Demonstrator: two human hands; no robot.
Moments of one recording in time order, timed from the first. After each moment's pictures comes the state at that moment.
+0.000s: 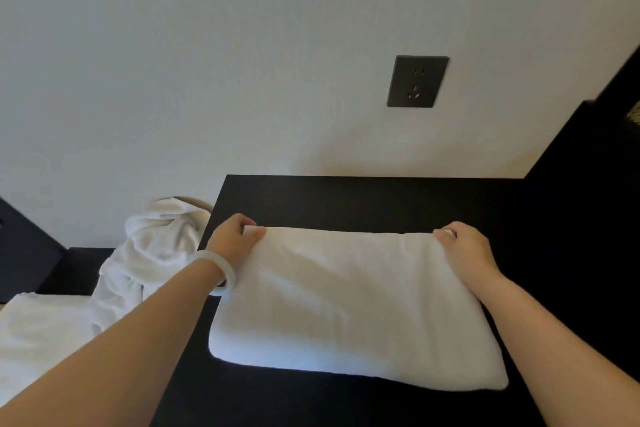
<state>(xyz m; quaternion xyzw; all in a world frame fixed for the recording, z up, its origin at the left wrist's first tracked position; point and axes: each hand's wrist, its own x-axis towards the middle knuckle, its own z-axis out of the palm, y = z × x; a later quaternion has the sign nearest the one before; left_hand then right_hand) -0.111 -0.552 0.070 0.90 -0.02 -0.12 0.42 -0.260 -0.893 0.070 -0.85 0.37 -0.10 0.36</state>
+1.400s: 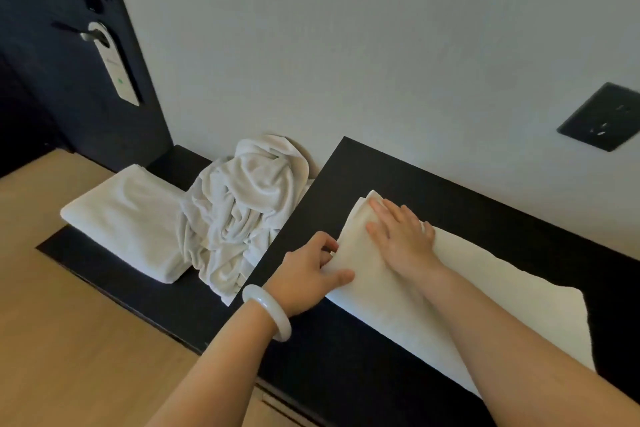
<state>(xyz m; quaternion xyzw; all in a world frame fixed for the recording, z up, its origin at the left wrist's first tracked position) -0.242 -0.475 0.068 0.82 -0.03 -0.22 0.52 -0.176 -0.675 0.057 -0.99 -0.01 0.10 0.09</state>
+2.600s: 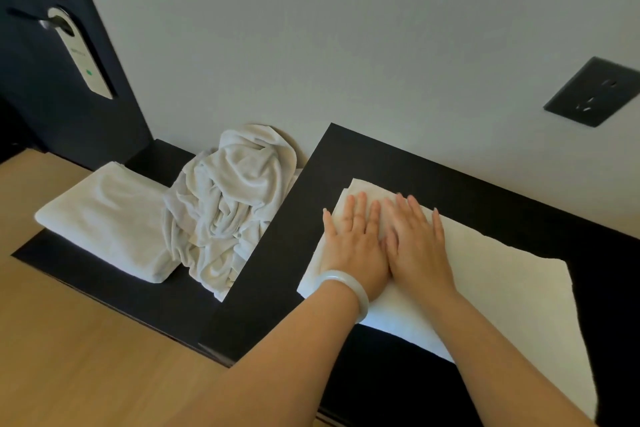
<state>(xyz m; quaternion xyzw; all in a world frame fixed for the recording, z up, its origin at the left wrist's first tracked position) -0.218 -0.571 0.037 0.98 -0.18 -0.05 0.06 -0.223 -0.690 0.049 -1.00 -0.01 -0.04 0.06</state>
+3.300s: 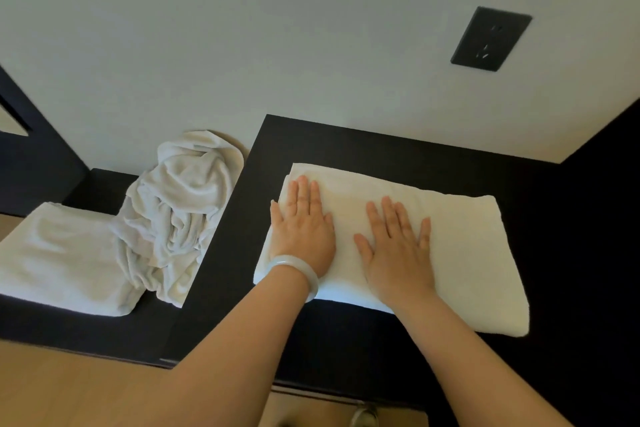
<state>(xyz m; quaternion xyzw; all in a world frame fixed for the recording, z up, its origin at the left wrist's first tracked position) -0.220 -0.572 0.041 0.98 -0.15 -0.06 0.08 -0.292 -0.710 0.043 -0.99 0.14 0.03 0.01</state>
